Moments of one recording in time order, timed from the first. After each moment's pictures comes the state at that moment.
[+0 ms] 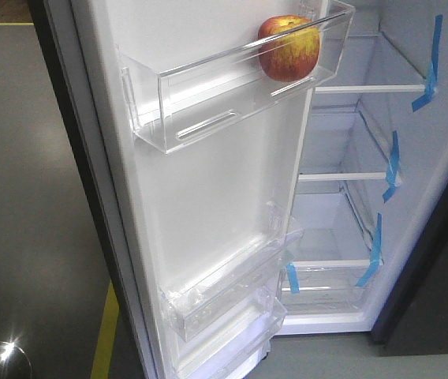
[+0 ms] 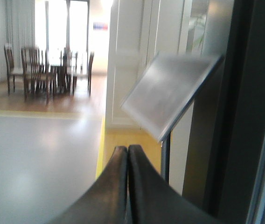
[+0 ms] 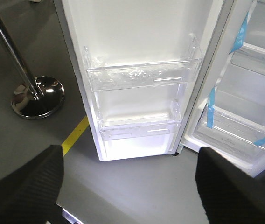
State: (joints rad) left arm 0.05 0.34 -0.42 -0.07 0.15 -0.03; right arm 0.21 0.25 -0.75 0.32 1.23 -0.27
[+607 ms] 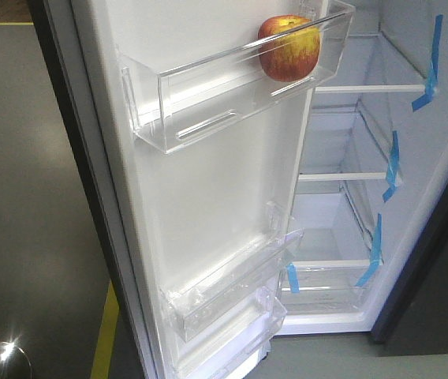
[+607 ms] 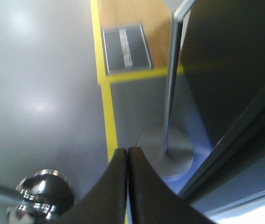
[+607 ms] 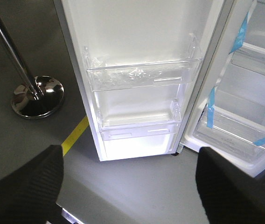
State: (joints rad) left arm 0.05 1.17 -1.02 -0.07 0.68 0.12; right arm 0.21 0.25 -0.75 0.32 1.23 -0.27
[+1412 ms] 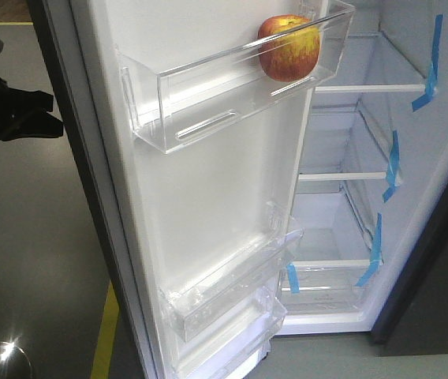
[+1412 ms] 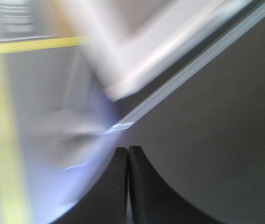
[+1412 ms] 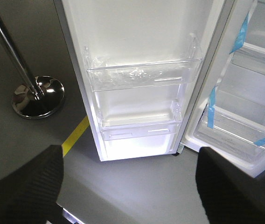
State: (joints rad) left arm 0.15 1.75 -1.51 -0.81 0.94 0.57; right arm 0.21 0.25 -0.75 0.33 1.23 -0.27
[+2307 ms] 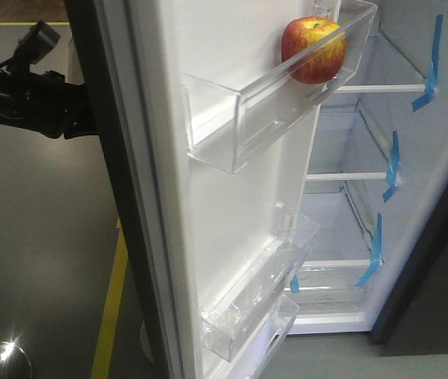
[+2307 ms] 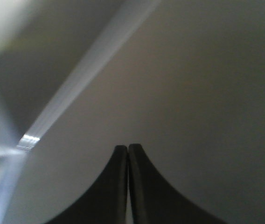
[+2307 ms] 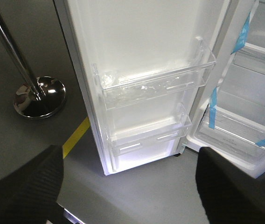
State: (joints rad) left arm 0.01 1.76 -1.51 -1.03 1.04 0.68; right arm 0.21 0.25 -0.75 0.33 1.23 -0.27
